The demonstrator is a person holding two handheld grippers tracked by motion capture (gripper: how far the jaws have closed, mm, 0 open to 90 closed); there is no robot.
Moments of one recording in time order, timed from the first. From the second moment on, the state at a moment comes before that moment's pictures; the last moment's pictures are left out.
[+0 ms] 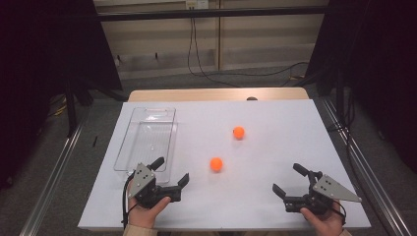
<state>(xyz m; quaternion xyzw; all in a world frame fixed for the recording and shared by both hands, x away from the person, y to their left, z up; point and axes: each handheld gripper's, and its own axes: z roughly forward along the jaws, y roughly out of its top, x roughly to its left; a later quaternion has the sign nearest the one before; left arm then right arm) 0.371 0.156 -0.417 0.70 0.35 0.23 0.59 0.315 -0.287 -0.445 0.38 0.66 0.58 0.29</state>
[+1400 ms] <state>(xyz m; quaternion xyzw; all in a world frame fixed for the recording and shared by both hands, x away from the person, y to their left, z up) 0.382 0.120 -0.423 0.72 0.34 0.20 0.57 0.316 -0.287 -0.444 0.38 0.66 0.59 0.28</state>
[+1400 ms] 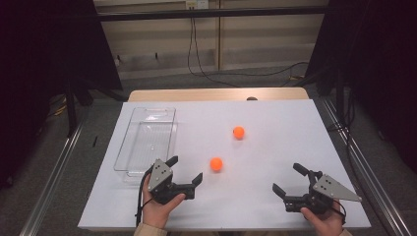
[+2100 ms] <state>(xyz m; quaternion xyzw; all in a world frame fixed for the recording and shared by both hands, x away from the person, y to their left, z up) 0.389 0.107 -0.427 0.74 0.34 0.19 0.55 0.316 -0.287 -0.444 0.37 0.66 0.59 0.28</state>
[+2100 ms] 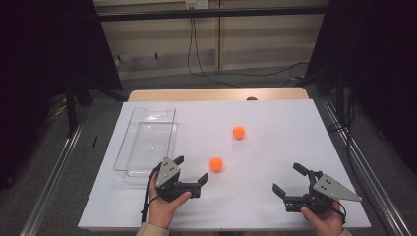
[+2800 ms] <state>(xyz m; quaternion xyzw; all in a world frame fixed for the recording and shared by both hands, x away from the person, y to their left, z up) 0.396 0.093 -0.430 0.76 0.34 0.19 0.53 0.316 -0.287 -0.443 0.37 0.66 0.59 0.29</state>
